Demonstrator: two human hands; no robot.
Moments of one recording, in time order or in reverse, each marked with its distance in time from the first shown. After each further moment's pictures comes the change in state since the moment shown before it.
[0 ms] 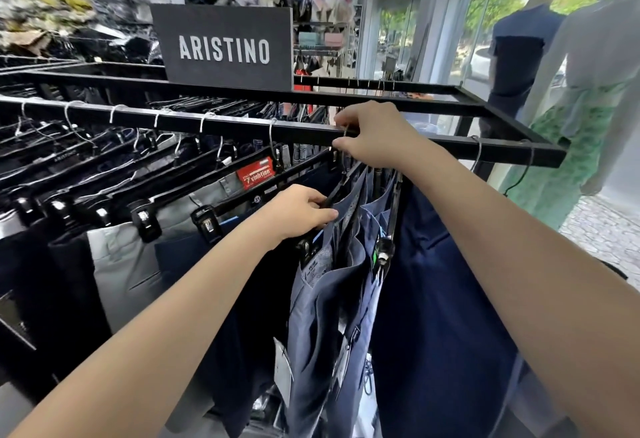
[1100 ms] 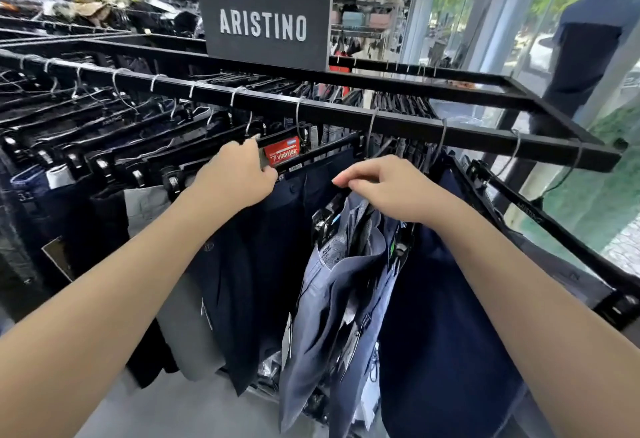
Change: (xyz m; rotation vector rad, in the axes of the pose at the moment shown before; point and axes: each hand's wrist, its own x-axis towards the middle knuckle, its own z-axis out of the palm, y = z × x) left_hand -0.042 -0.019 -0.072 0.662 0.444 -0.207; right_hand -0.058 0.013 0.041 0.312 -0.288 -0.095
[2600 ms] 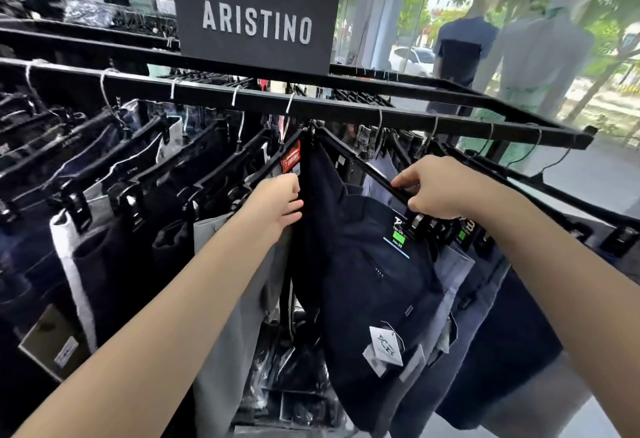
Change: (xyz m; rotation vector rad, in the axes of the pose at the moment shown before) left_hand 0.056 -0.092 0.042 -1.434 -0.700 -0.284; right_hand 0.027 -0.123 0.059 -0.531 0.038 0.627
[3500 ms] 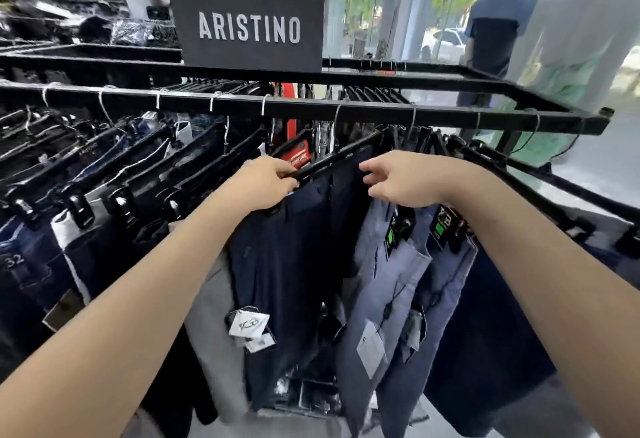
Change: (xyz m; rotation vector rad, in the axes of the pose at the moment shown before) left_hand -0.015 0.031 0.021 1.200 0.129 0.380; right_hand 0.009 0.026 -0.011 0.288 -0.232 -0.210
